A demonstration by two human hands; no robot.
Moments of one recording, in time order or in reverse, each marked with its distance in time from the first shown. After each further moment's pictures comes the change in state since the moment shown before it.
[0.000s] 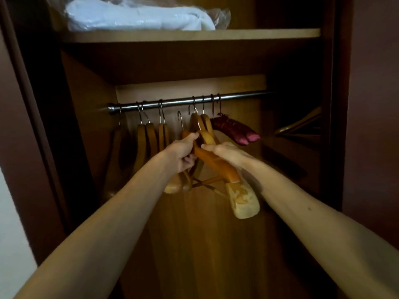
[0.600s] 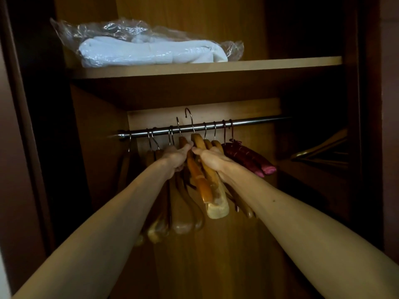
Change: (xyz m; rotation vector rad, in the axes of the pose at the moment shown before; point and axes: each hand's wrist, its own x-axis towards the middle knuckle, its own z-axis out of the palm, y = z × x) left_hand 0.062 0.053 -0.034 0.315 0.229 0.221; right_hand 0.079 -0.051 0.033 0.089 -0.013 0.056
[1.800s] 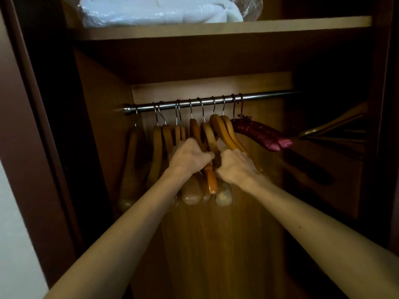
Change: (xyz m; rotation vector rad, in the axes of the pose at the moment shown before) left_hand -0.066 -0.029 0.013 0.684 0.076 0.252; right_hand -0.064 0.053 0.003 -0.919 0.183 -0.219
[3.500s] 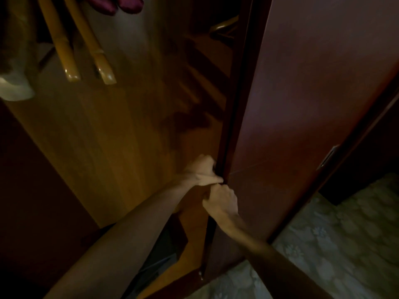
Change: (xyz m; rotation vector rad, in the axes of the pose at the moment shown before) left_hand -0.140 0.085 0.473 0.043 -0.774 0.245; right_hand -0.253 0.327 0.112 -0.138 -0.274 0.536
